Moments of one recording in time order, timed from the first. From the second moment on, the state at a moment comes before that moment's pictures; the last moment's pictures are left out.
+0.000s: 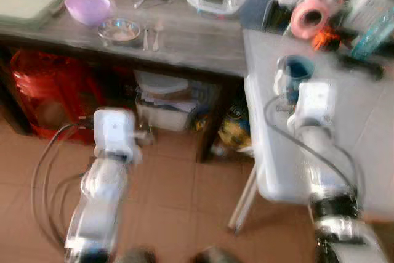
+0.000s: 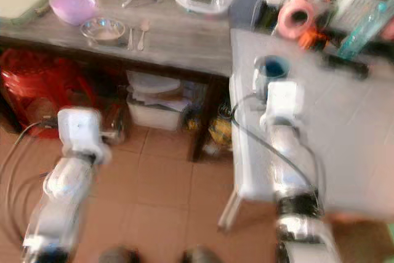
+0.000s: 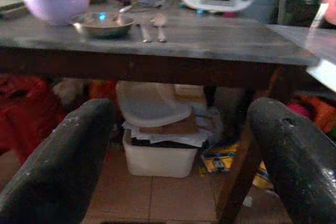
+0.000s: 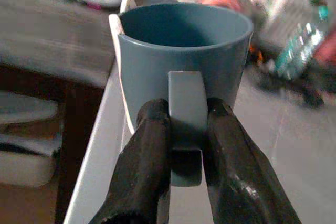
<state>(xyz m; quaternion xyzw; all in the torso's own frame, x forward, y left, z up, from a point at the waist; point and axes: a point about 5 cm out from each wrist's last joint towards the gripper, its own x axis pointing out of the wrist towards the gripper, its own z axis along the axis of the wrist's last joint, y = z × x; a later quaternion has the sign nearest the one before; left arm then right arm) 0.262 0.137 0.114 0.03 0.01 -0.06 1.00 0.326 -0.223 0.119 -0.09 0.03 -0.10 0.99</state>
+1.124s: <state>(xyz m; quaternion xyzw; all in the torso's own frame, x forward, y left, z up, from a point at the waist) 0.264 0.167 0.127 0.08 -0.03 0.02 1.00 0.265 -0.173 0.122 -0.03 -0.04 0.02 1.00</state>
